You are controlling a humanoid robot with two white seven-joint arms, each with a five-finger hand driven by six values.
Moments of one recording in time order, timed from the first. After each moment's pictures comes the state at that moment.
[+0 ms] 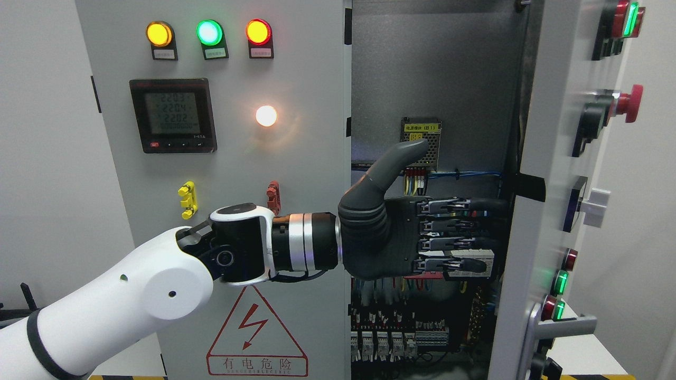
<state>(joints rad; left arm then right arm) -1.53 0.42 -1.14 -1.48 1.74 0.37 -0.39 0.11 0.12 0.15 -0.17 -0.10 -0.02 -0.04</state>
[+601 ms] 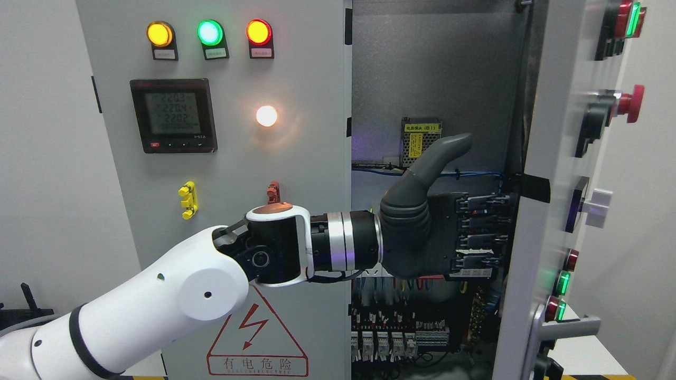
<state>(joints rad) -1.53 0.32 -1.12 -1.48 1.73 0.37 -0.28 0.11 0.12 0.15 -0.17 -0.10 -0.02 -0.04</state>
